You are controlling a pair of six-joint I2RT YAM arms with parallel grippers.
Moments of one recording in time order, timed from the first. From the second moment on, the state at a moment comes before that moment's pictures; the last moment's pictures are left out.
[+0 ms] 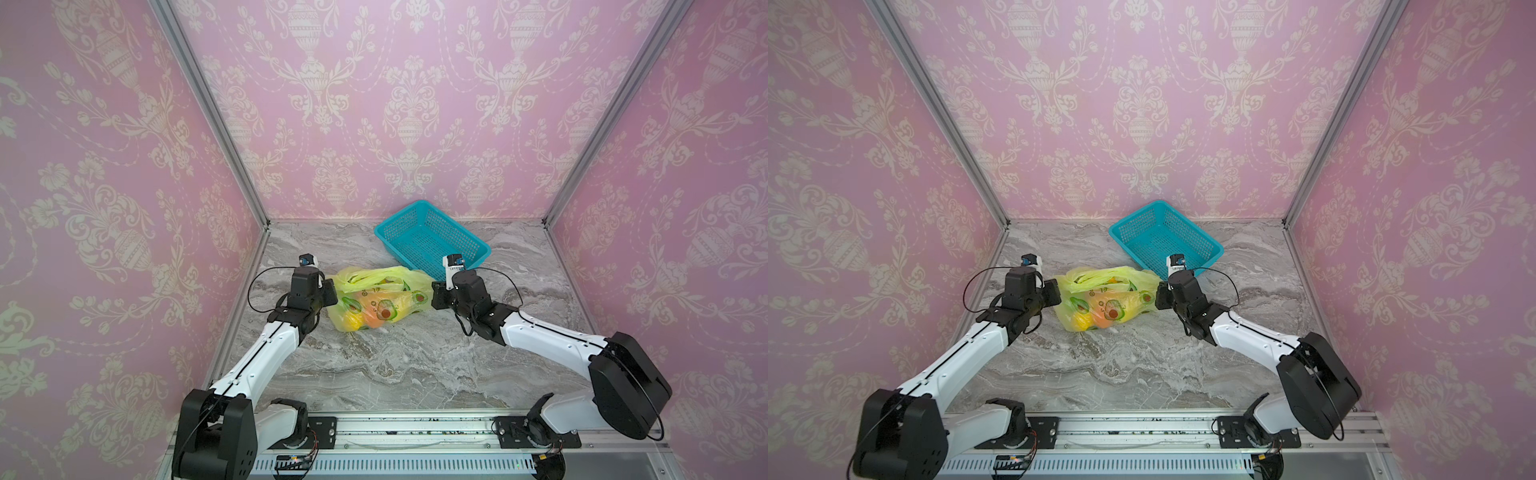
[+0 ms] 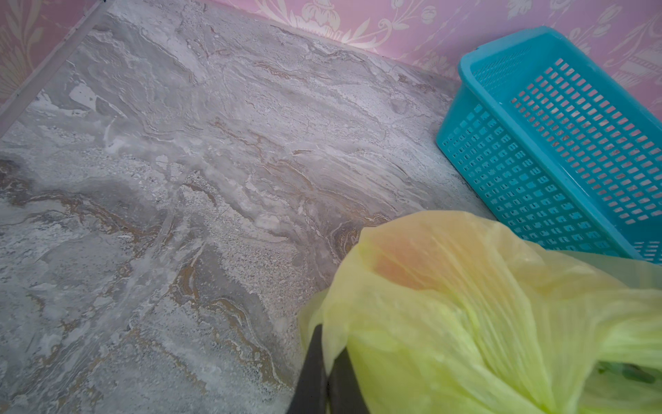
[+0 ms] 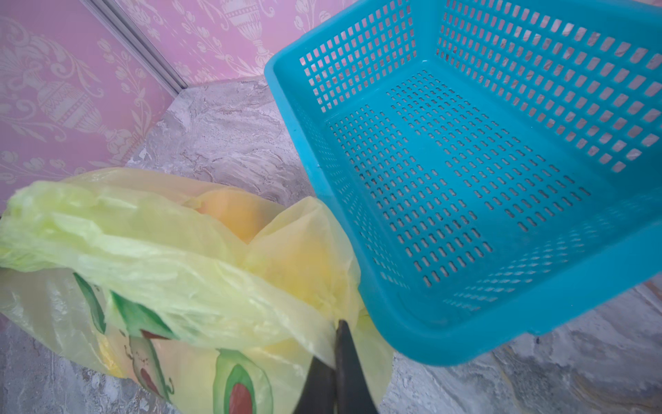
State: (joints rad) left arm -0.14 1.17 0.69 -0.15 -0.03 -0.38; right arm 0.62 1.42 0.78 0.15 0.15 0.46
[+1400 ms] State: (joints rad) left arm -0.54 1.04 0.64 0.01 -0.11 -0.15; right arm 0.74 1.29 0.83 0.09 0.27 0.22
